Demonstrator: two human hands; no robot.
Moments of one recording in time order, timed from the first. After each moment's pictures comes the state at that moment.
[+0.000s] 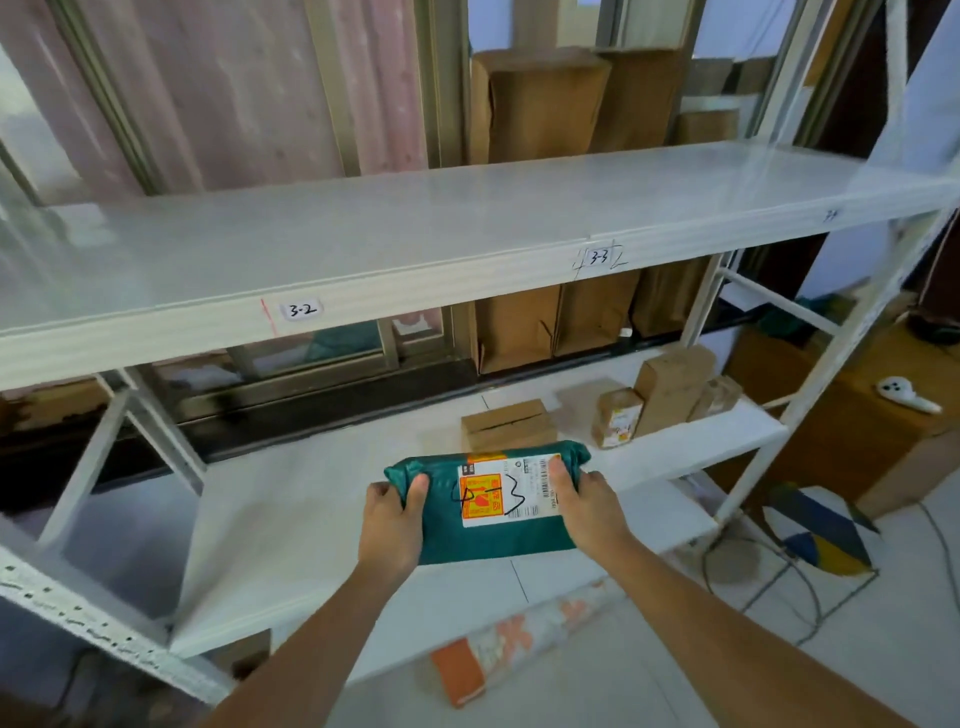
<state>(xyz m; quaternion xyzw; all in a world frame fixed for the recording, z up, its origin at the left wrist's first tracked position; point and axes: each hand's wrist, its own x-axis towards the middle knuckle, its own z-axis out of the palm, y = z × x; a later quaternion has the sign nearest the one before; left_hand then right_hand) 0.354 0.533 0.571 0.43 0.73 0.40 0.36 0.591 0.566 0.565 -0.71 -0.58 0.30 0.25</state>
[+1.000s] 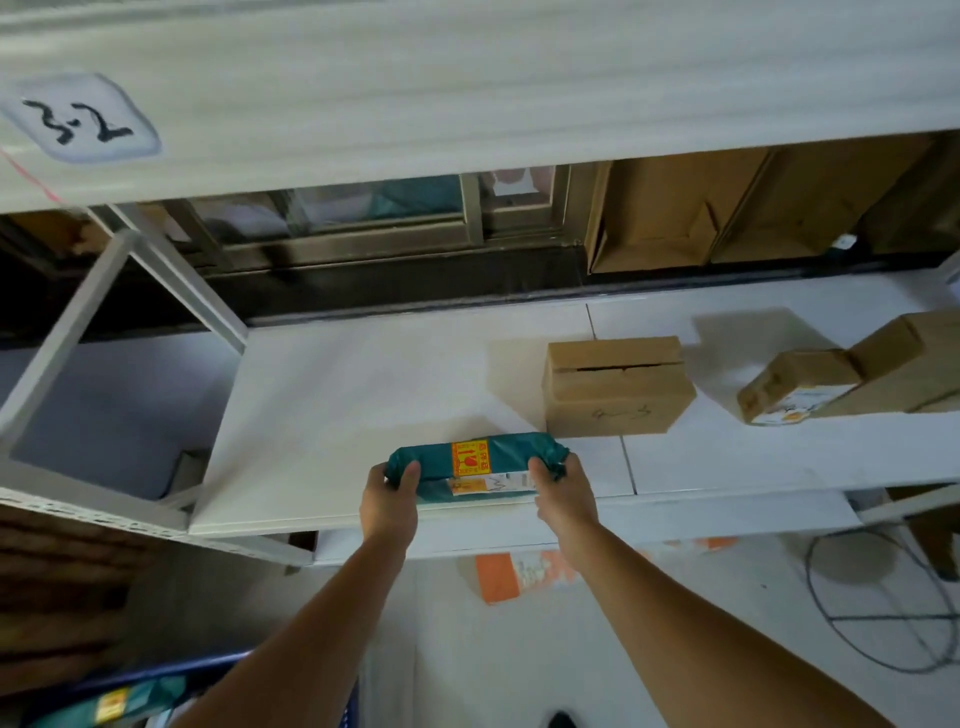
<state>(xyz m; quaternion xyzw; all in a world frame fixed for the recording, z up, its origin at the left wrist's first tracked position) 0.289 0.630 0.373 0.17 0.84 0.39 0.33 0.481 0.704 0.364 -0.68 -0.46 0.53 0.19</state>
